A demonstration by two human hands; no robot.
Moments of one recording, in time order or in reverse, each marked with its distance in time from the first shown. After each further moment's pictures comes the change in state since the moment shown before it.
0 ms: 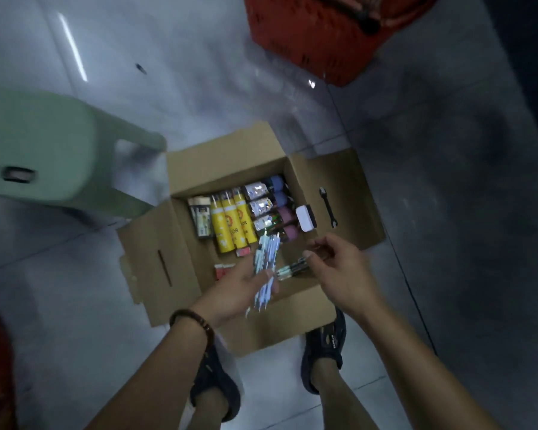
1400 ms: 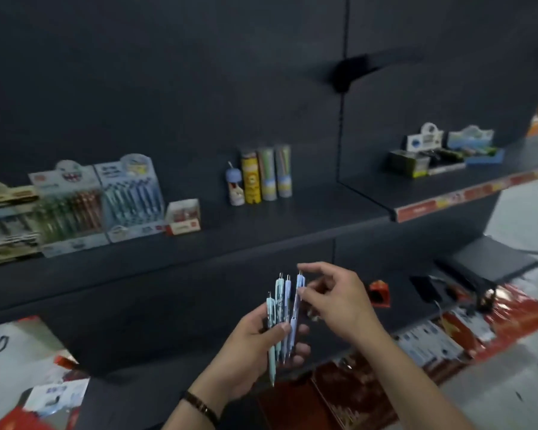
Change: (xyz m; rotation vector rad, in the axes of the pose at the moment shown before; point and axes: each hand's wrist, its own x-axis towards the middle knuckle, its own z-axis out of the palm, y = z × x) left_hand -1.110 -0.118 -0.016 -1.051 1.373 0.864; right_hand -0.929 -0.559 0.343 -0.220 -1.236 -1.272
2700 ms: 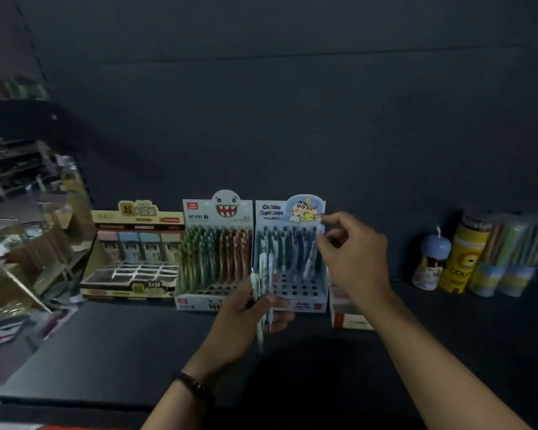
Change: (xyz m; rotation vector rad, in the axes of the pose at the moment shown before) left_hand 0.068 0.203 -0.403 0.105 0.522 0.368; right_hand 0.329 -0.160 0.360 -0.216 0.100 -0.499
